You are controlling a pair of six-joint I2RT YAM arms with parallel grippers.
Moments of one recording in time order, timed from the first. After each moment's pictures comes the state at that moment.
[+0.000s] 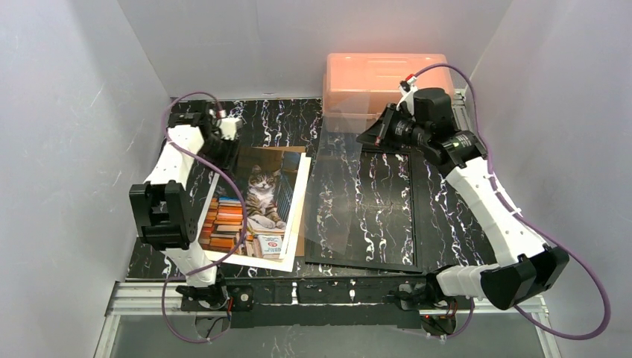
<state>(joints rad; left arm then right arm) 0.08 1.72 1.50 -1.11 0.24 0.30 0.45 1.30 1.42 -0.60 -0.36 0.70</state>
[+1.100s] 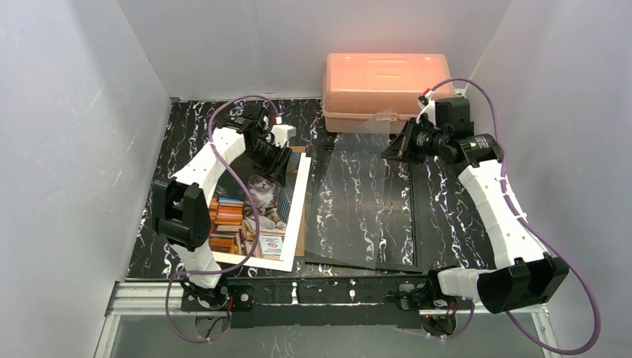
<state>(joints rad) -0.33 1.74 1.52 -1.09 0.41 0.18 0.24 1.25 1.40 -0.84 -0.47 0.53</state>
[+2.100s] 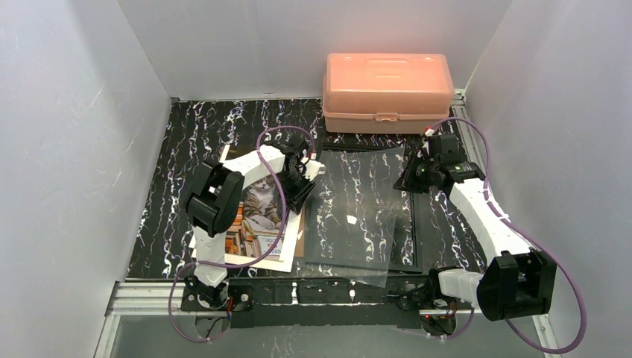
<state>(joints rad) -0.56 1.97 1.38 -0.89 0.32 0.20 0.18 1.21 0.96 -0.66 -0.28 0.46</state>
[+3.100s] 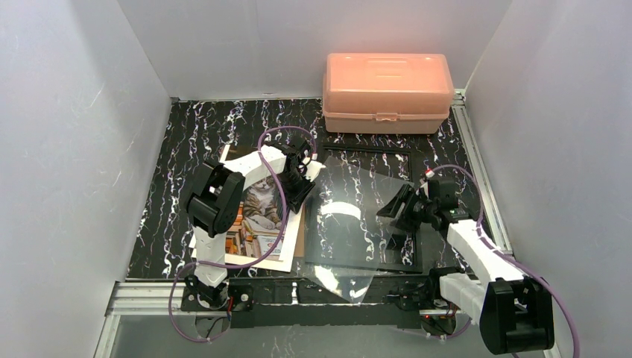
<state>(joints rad) -0.57 1.97 1.38 -0.89 0.28 0.21 0.15 1.00 0.50 -0.37 -0.47 0.70</state>
